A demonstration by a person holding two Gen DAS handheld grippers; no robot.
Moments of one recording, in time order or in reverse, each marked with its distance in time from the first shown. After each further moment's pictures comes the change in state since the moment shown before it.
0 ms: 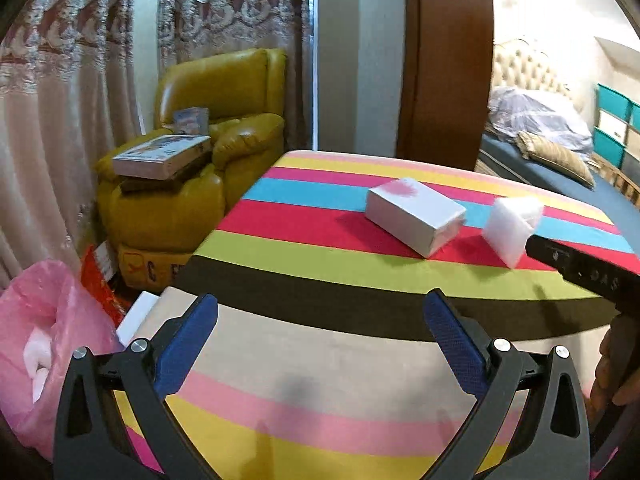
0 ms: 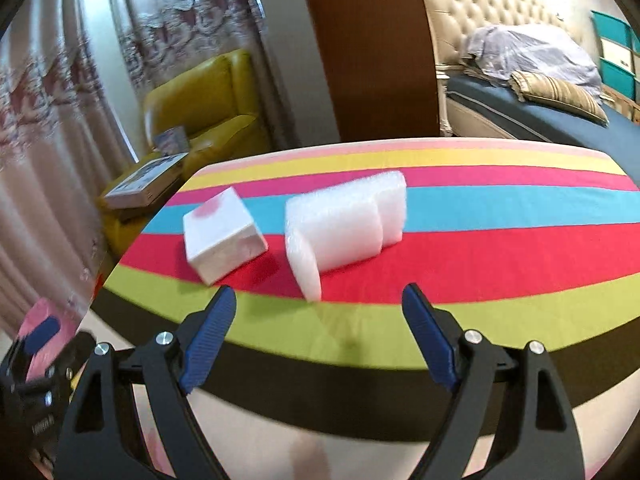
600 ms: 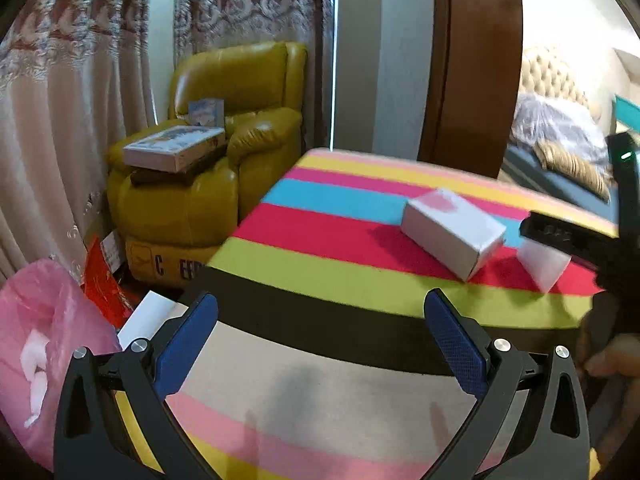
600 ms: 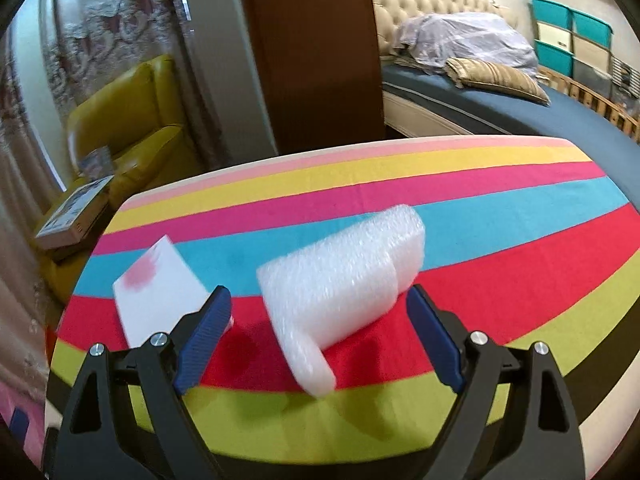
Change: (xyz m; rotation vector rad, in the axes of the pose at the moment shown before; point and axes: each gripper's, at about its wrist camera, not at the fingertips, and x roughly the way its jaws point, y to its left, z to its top) left arm 0.025 0.027 0.018 -0.056 -0.007 0.026; right arm 0.070 0.023 0.038 0.128 0.013 -0.274
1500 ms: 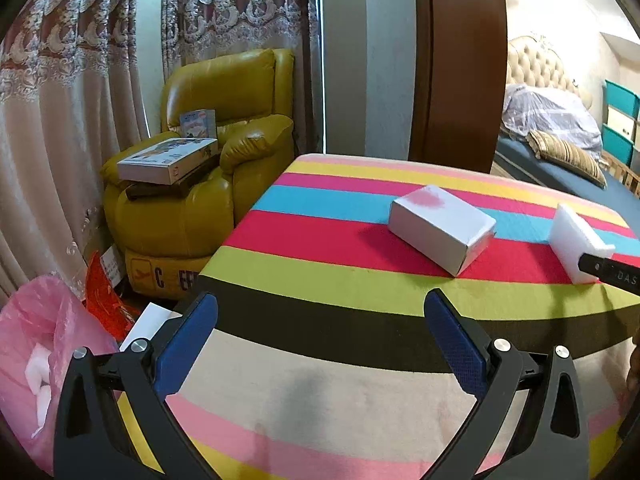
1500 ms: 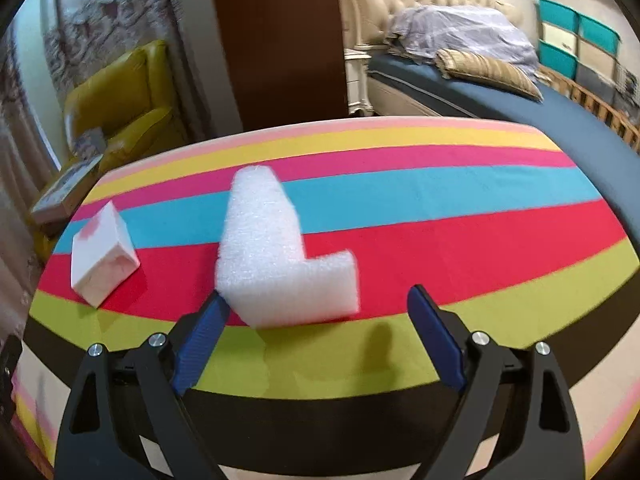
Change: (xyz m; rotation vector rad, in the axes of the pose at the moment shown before) left arm 0.003 -0.015 -0.001 0.079 0.015 -0.011; right arm -0.023 -0.100 -0.010 -0.097 0.057 0.040
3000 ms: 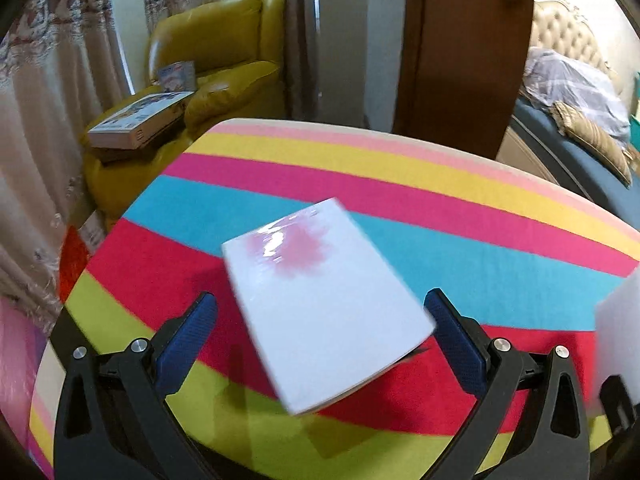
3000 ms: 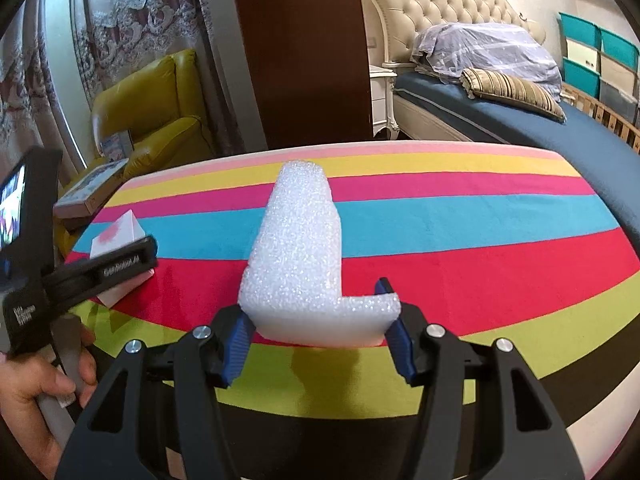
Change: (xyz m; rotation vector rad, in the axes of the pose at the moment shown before) left arm 0.125 -0.125 0.070 -0.062 0.230 0.060; right arm -0.010 -0.031 0.011 -0.010 -0.065 0.090
